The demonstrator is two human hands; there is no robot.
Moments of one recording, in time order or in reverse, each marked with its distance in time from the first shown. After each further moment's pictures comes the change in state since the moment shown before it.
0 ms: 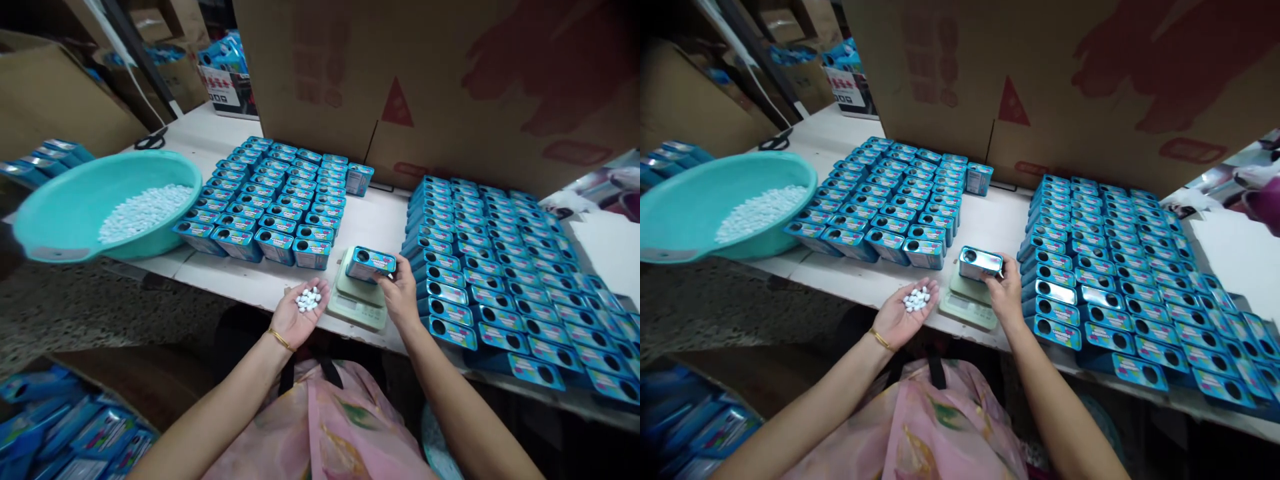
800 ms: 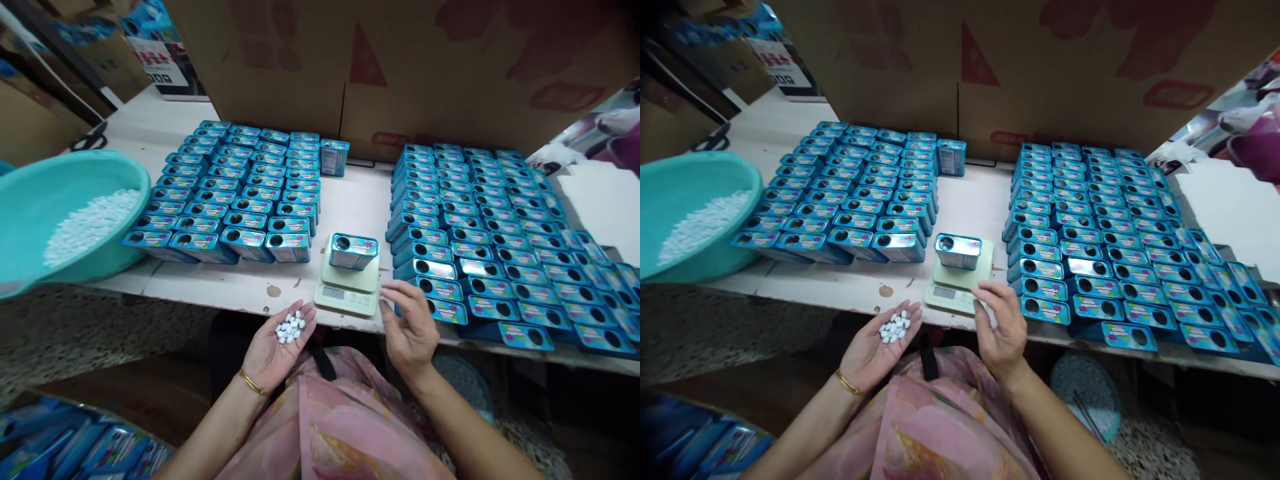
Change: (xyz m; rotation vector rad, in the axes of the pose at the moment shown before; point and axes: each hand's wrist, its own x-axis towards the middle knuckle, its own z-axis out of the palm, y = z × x) left_hand -0.033 -0.009 -0.023 0.122 0.093 -0.117; right_hand -0.071 -0.061 -0.028 -0.327 0.130 -0.220
